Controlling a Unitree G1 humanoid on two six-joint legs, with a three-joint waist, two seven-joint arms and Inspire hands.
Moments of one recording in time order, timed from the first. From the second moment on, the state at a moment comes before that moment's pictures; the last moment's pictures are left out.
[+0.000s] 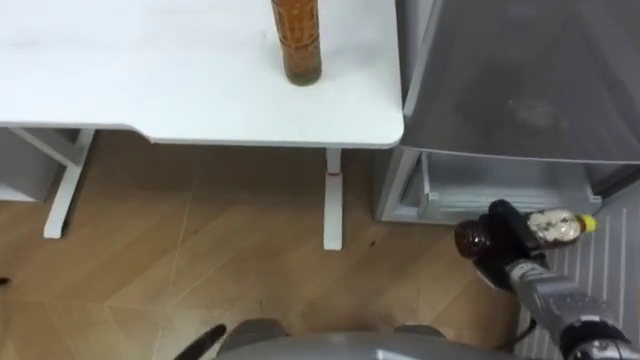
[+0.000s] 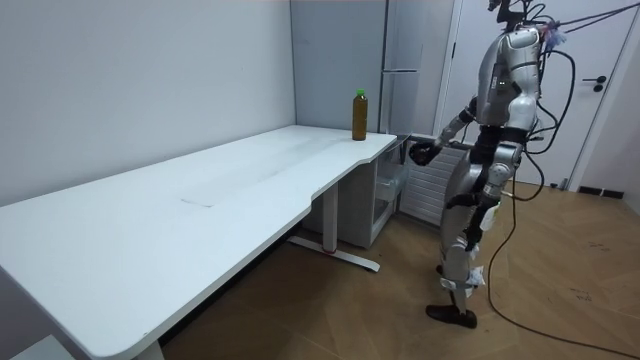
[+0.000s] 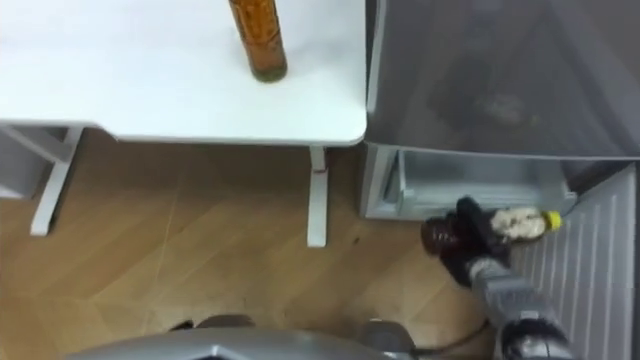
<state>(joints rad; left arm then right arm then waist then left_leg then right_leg) 0.19 0.24 0.02 1.17 -1.14 0.20 -0.10 -0.20 -0.36 -0.11 1.10 1.47 0.20 -0.06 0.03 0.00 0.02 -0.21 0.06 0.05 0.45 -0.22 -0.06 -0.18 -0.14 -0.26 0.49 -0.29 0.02</state>
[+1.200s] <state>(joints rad) -0.10 0.26 -0.10 1.24 -1.18 0.16 0.07 -0.64 -0.47 -0.11 1.21 1.44 0.20 -0.26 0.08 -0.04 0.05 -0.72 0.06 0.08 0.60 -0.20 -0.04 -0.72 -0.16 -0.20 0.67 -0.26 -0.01</state>
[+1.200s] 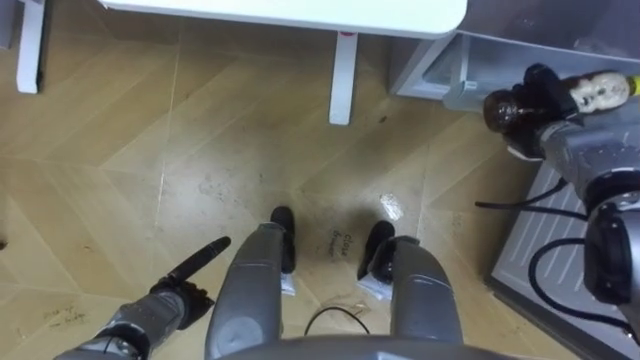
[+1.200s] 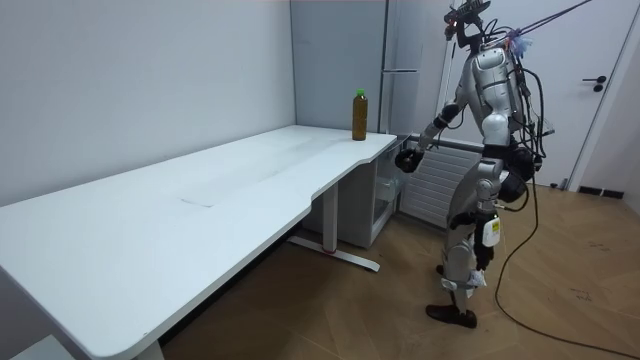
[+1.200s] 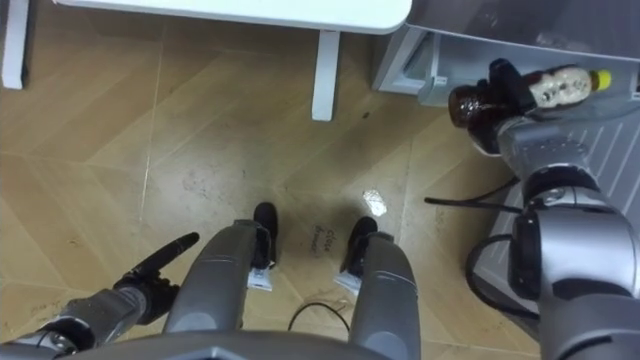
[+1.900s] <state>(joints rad) -0.10 0.25 -0.14 1.23 -1.21 0.10 0.15 -0.67 -0.49 -0.15 1.07 1.49 0.10 -0.45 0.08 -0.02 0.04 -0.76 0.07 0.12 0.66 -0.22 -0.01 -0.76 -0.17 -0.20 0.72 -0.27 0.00</state>
